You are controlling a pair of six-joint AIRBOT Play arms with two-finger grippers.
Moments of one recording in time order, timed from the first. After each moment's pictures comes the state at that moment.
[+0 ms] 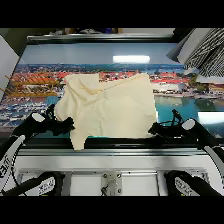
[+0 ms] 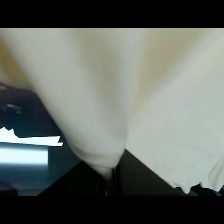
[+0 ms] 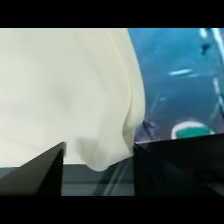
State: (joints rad) left arm 0.13 -1.28 0.60 0.97 -0.89 -1.47; right arm -0.07 -1.13 0.47 -0.97 0.85 1.65
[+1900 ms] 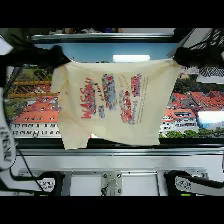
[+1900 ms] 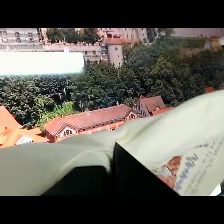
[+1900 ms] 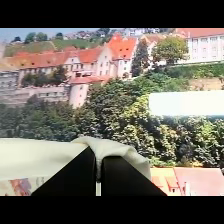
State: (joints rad) left arm 0.00 -1.56 1.81 0.92 -1.23 -1.50; right arm -0.10 -1.41 1.64 -1.17 0.99 1.50
